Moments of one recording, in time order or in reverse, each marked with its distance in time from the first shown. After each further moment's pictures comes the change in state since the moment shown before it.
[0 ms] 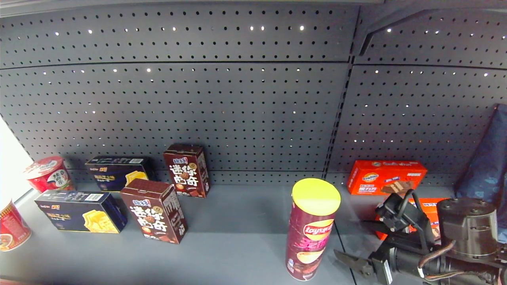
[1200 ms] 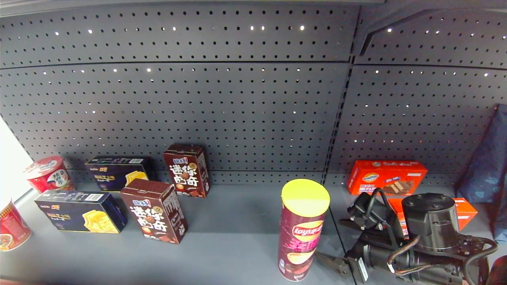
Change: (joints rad) left arm 0.000 0.000 -0.002 0.001 0.000 0.000; right arm 0.091 0.104 -0.093 0.011 -0.002 0.000
